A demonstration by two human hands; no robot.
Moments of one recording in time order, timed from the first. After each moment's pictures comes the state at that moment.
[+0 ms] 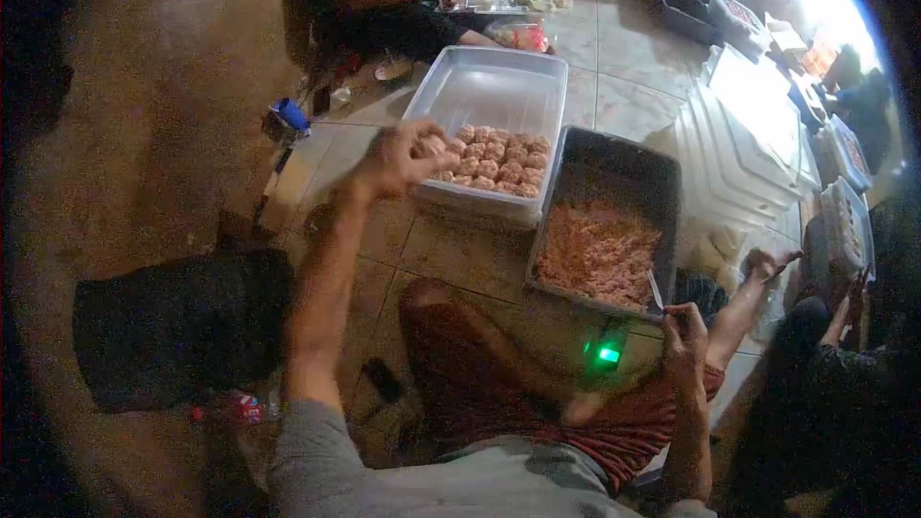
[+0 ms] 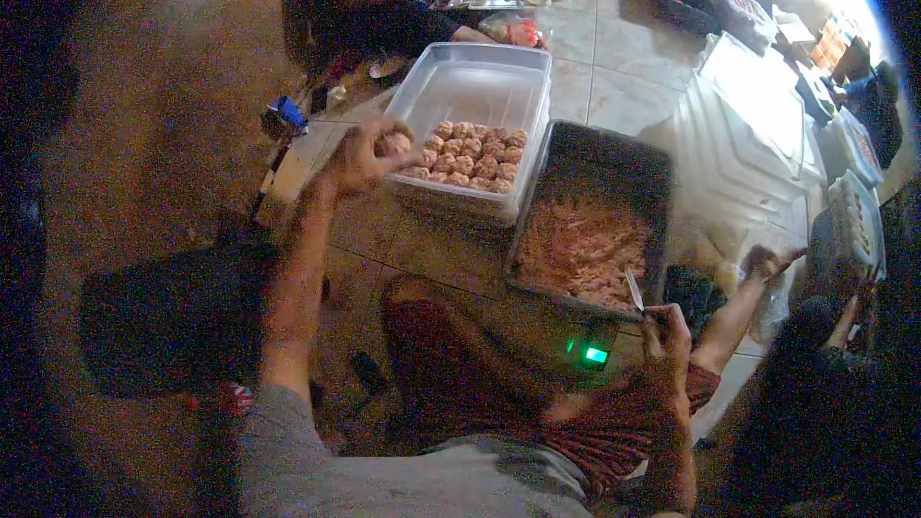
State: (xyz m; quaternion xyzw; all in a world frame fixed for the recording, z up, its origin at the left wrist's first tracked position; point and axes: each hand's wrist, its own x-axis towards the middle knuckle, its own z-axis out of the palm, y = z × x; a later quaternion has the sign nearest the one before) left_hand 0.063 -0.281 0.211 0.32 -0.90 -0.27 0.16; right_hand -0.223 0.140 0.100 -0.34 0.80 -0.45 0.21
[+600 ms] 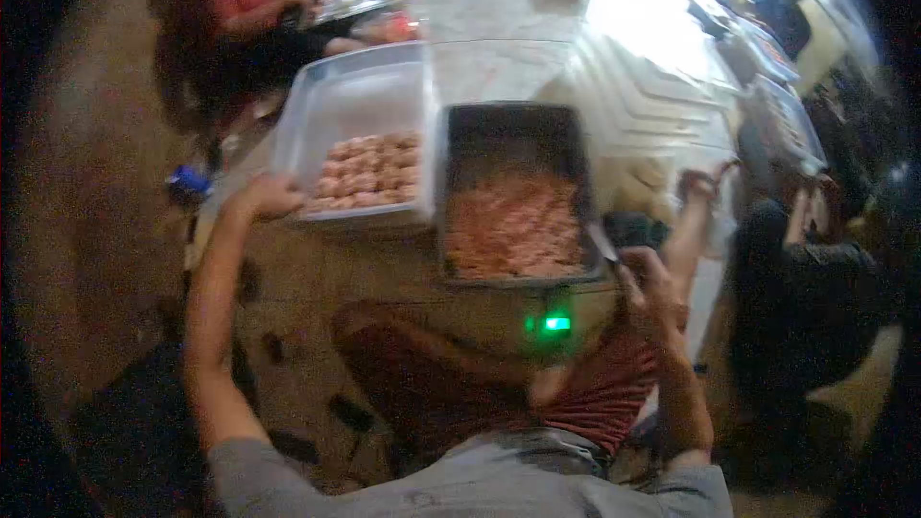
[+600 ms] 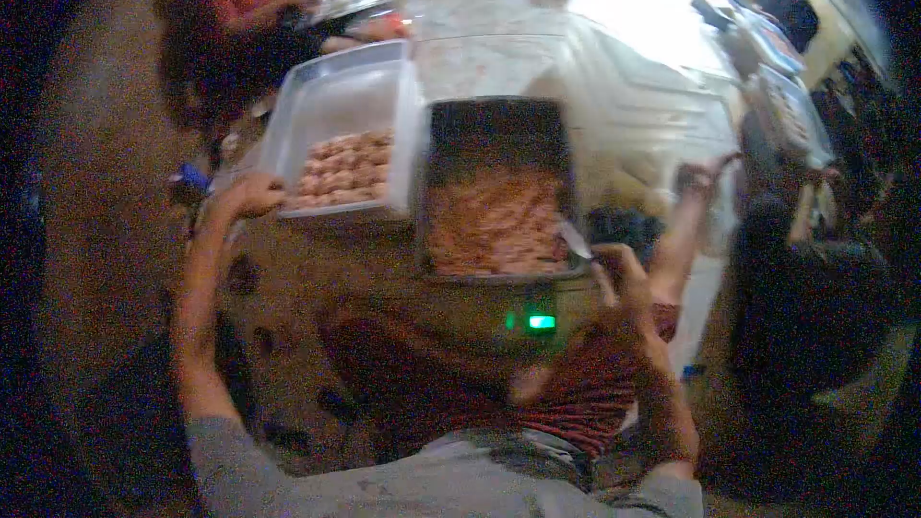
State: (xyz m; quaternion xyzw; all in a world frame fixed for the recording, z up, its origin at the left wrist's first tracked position) left_hand 0.052 -0.384 0.157 0.34 -0.90 -0.11 -0.25; right_hand -0.242 0.152 0.108 -0.36 0.82 -0.44 0.07
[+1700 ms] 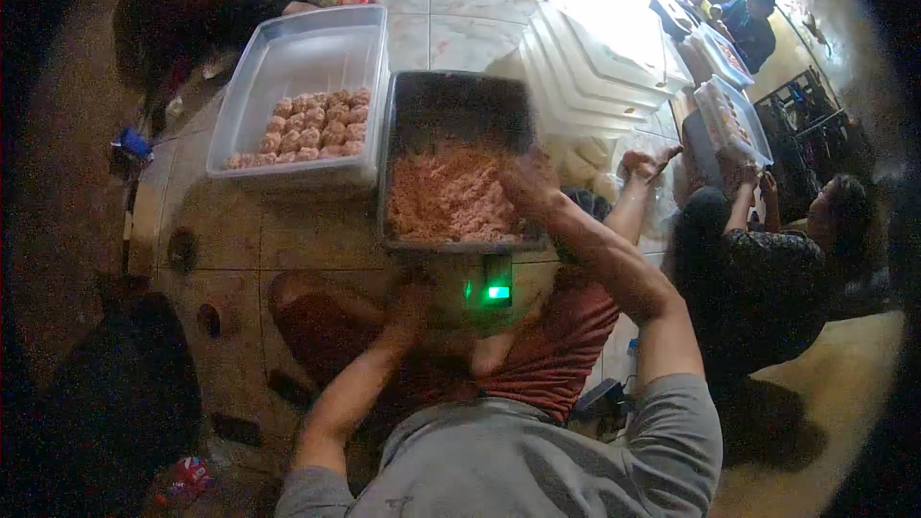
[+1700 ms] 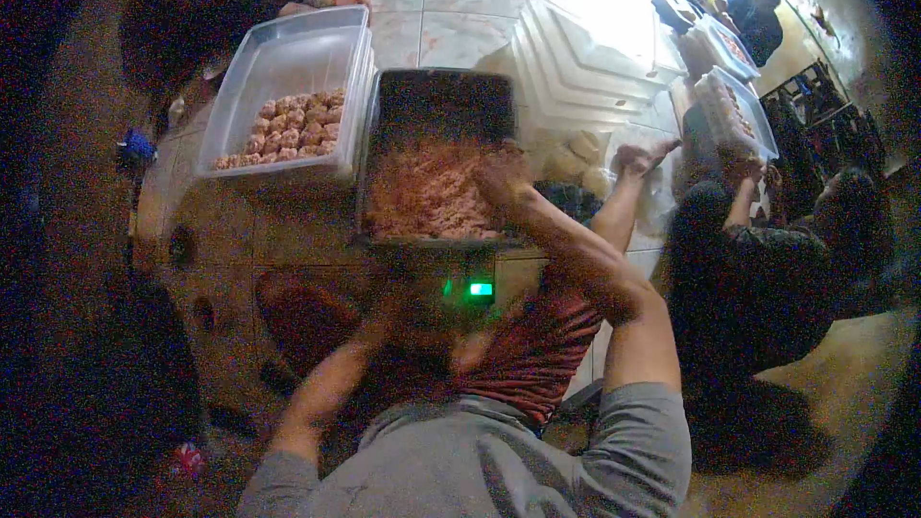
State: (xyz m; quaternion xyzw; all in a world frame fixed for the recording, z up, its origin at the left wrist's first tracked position) left_hand -0.012 -0.016 -0.070 0.30 -0.80 -0.51 0.09; right_hand -0.315 0.020 0.039 -0.64 0.77 0.09 -0.01
